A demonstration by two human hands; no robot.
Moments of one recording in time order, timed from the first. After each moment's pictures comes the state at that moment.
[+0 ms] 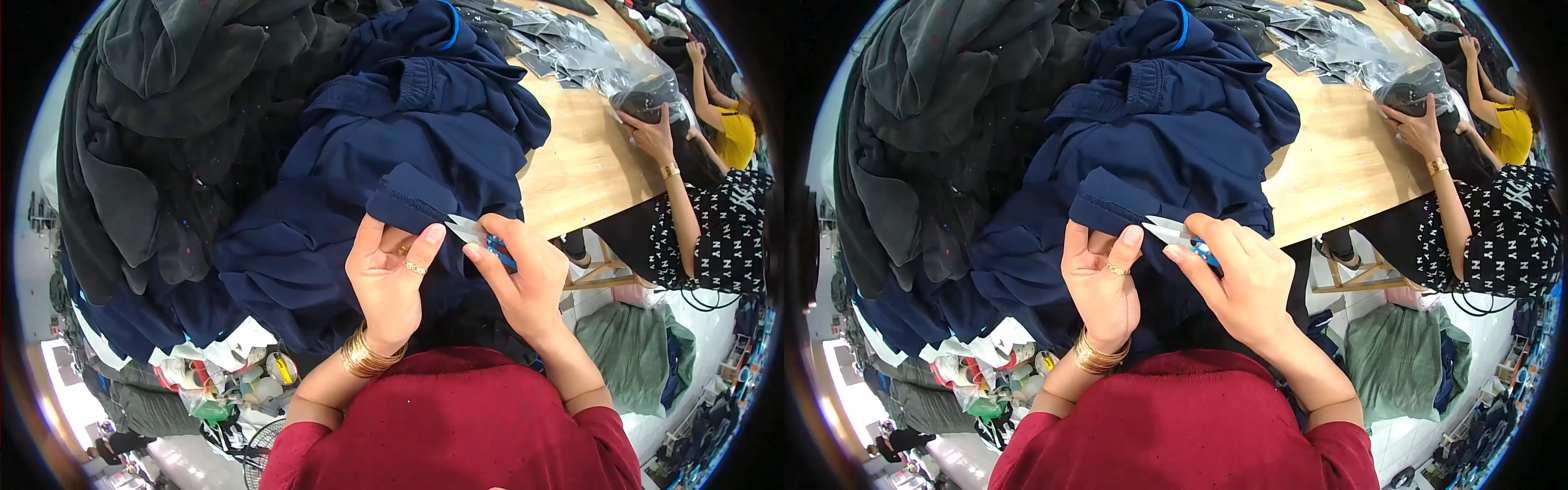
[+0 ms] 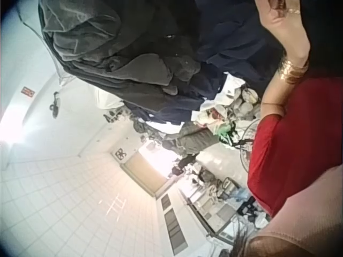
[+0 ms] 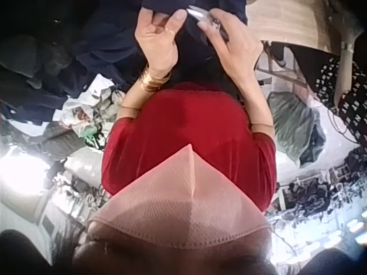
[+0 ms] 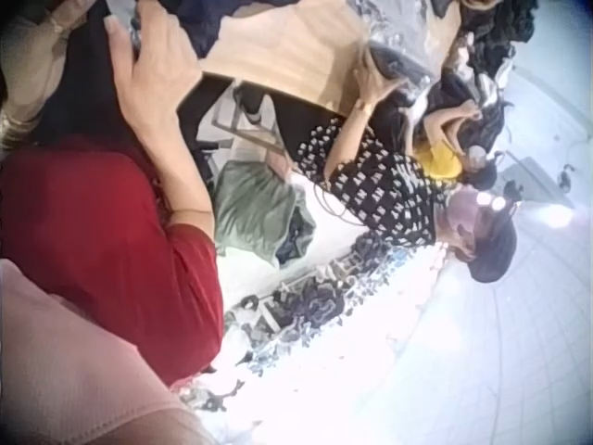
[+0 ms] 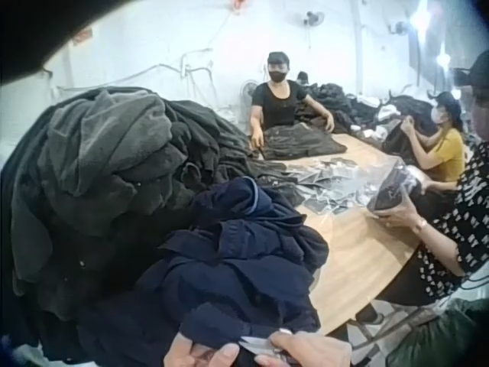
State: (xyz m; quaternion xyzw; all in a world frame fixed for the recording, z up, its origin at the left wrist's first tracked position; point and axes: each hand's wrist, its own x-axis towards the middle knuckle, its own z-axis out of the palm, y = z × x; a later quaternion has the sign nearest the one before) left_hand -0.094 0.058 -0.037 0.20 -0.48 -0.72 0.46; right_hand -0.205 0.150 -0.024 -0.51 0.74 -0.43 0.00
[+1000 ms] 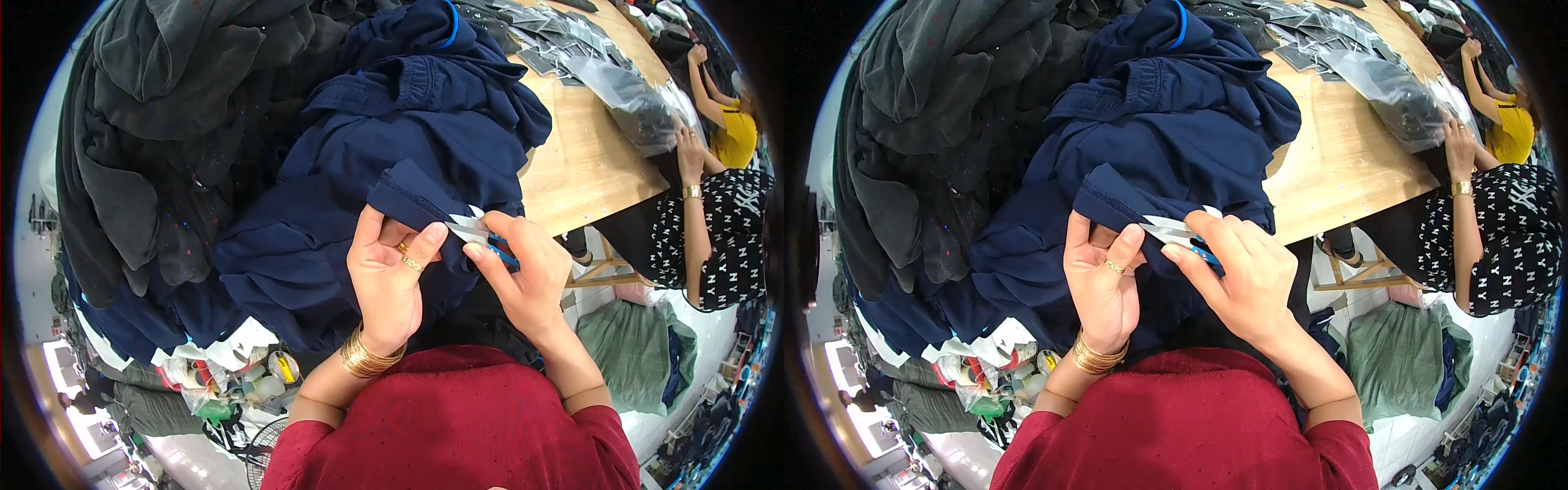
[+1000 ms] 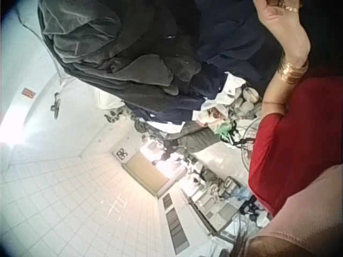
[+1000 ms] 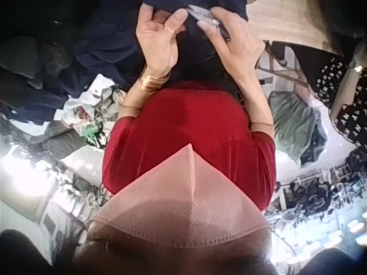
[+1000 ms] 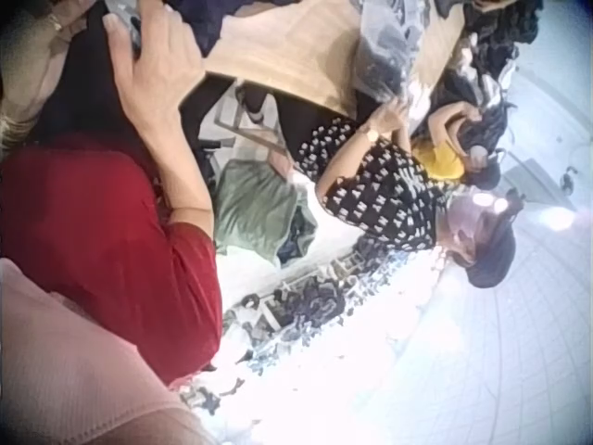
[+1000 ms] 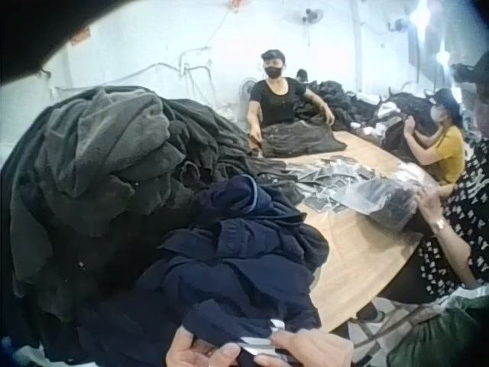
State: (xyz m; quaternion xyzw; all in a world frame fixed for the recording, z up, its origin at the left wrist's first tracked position) left_hand -0.097 0.057 -0.028 0.24 -0.40 -0.78 0.42; right_hand -0.209 0.147 -0.028 -0.53 0.72 -0.45 -0.04
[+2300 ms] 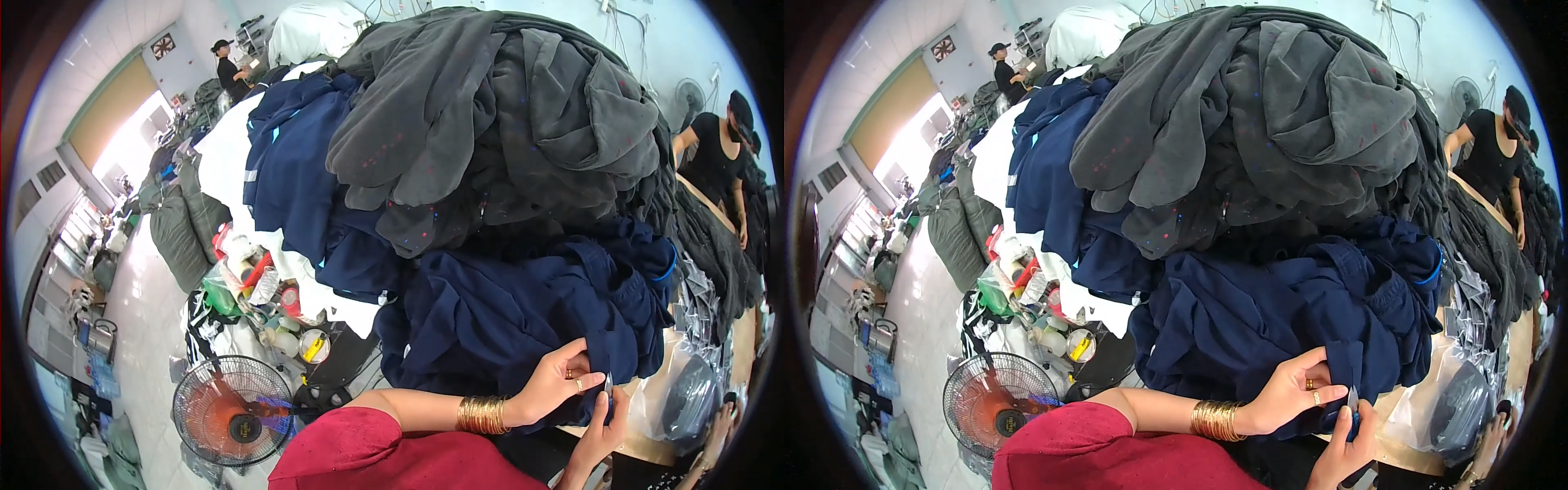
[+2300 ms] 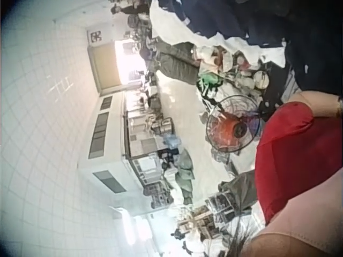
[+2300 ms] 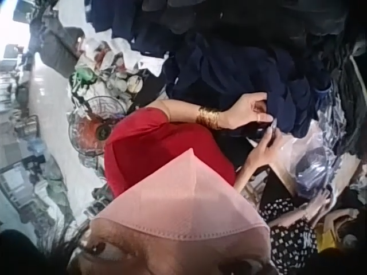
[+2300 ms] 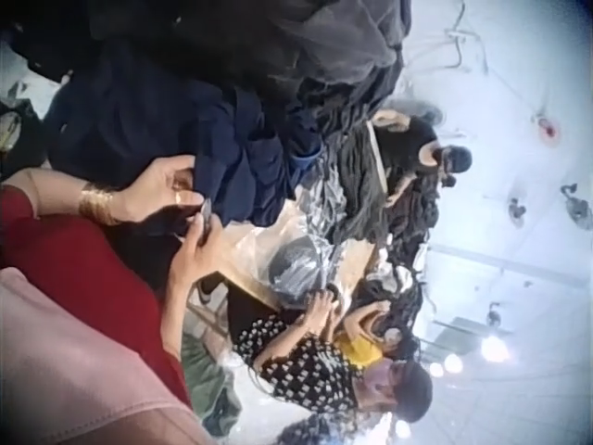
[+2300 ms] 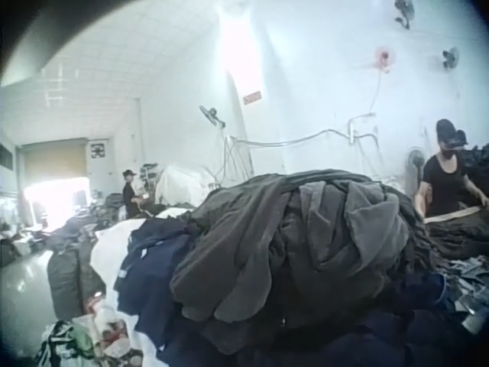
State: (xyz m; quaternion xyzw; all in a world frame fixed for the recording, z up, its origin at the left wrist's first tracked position) left_hand -0.095 0.059 -0.033 0.17 -0.42 -0.77 0.44; right_hand -0.195 0.149 -0.027 -0.44 0.75 -0.50 0.08
